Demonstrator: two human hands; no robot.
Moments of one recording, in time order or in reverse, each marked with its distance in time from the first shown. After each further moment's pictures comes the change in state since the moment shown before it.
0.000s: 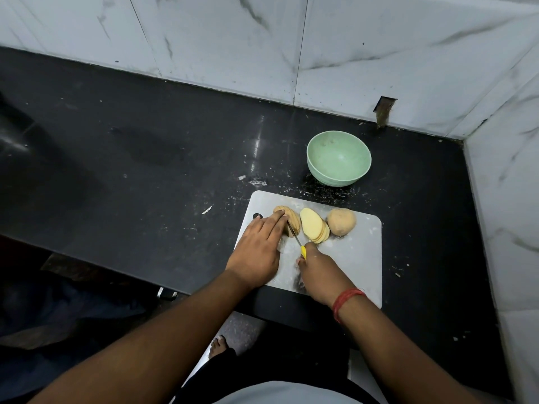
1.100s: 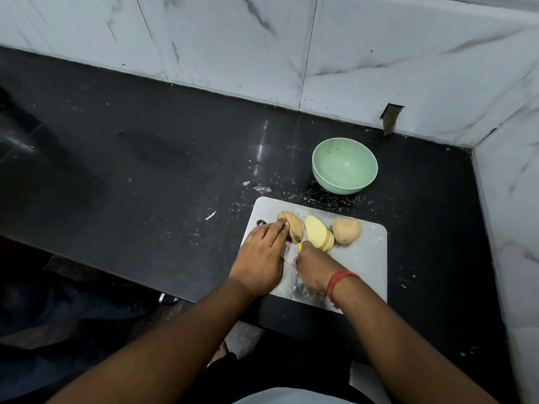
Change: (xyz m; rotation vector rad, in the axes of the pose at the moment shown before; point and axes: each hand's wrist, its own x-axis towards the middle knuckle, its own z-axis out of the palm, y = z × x) left_hand 0.001 -0.002 0.005 0.093 0.032 -0.014; right_hand 0.031 -0.021 -0.015 -0.165 -0.115 -0.042
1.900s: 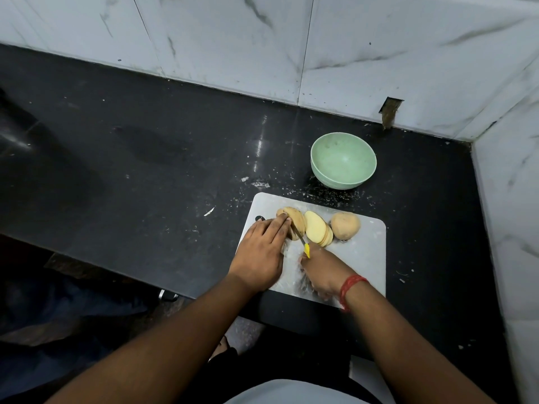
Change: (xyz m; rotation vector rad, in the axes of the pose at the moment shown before) left_hand 0.000 0.001 -0.001 -0.016 -0.006 0.019; right_hand -0.009 0.018 0.005 0.232 -0.038 0.094
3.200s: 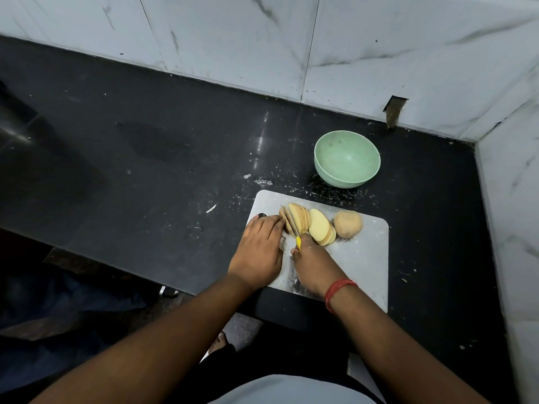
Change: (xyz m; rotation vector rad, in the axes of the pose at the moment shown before) left_hand -0.002 -0.004 0.001 -0.038 0.057 -0.058; right_hand 0.004 -0.013 0.020 -0.010 0.192 -0.135
